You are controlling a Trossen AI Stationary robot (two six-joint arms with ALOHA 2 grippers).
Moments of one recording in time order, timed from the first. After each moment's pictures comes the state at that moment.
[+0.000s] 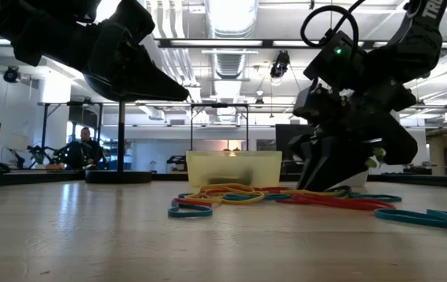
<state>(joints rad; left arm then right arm) -0.21 1.34 0.50 0.52 -0.36 -0.02 0.02 1.69 0.57 0.28 -0.18 -0.11</state>
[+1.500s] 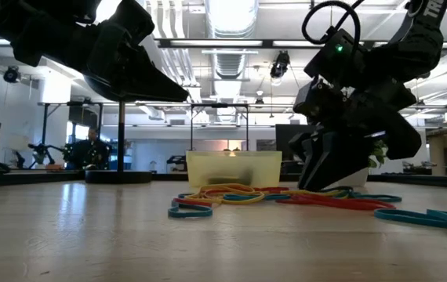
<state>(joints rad) -0.21 1.34 0.50 0.52 -0.36 -0.02 0.02 1.68 0.56 0.30 -0.22 -0.09</state>
